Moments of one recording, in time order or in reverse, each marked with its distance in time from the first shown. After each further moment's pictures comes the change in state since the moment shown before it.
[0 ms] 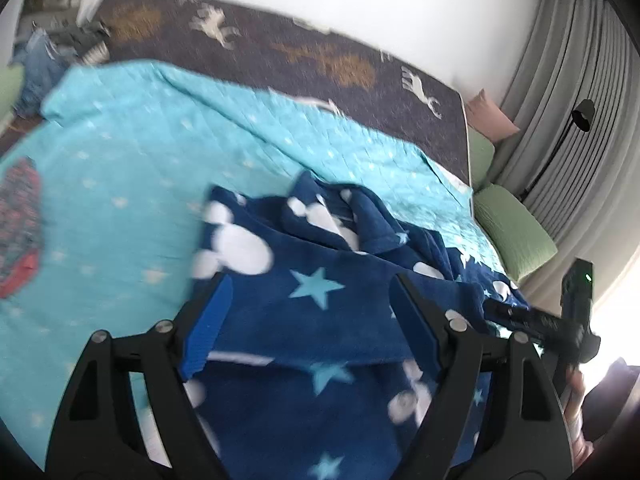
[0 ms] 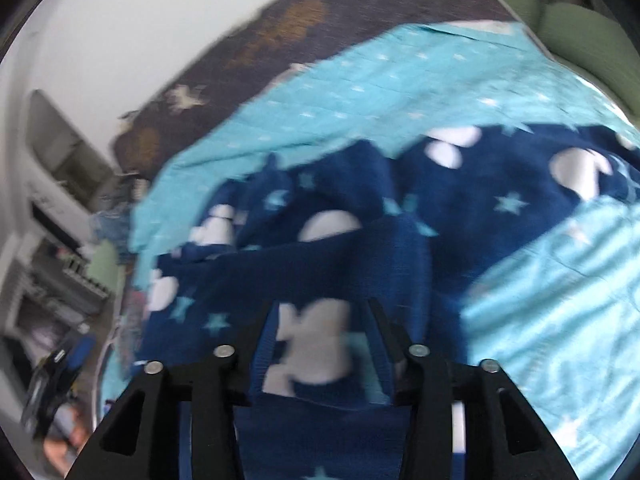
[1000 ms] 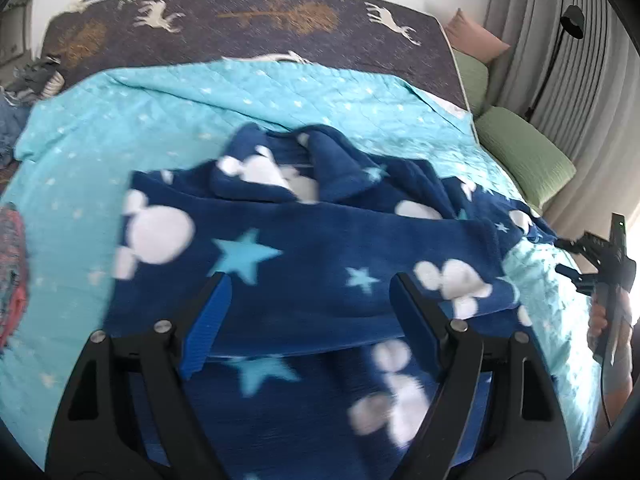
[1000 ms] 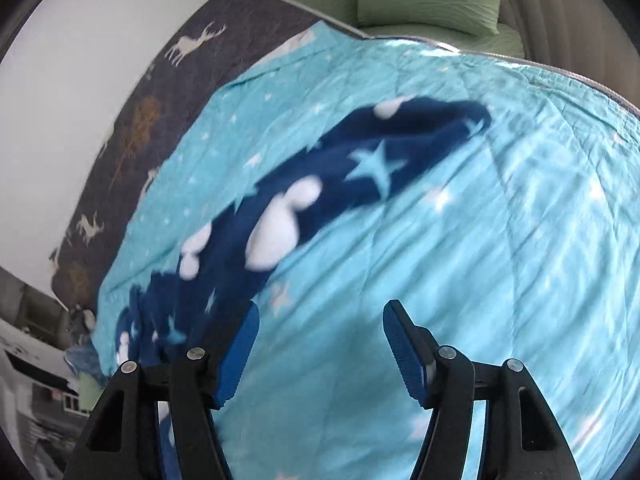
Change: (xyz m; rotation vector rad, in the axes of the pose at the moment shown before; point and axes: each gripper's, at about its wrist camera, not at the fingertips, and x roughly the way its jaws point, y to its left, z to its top) left arm 0.048 -0.084 -0.026 0.225 0.136 0.071; right arm -0.092 -0.222 0.008 0.474 -0.138 -0.194
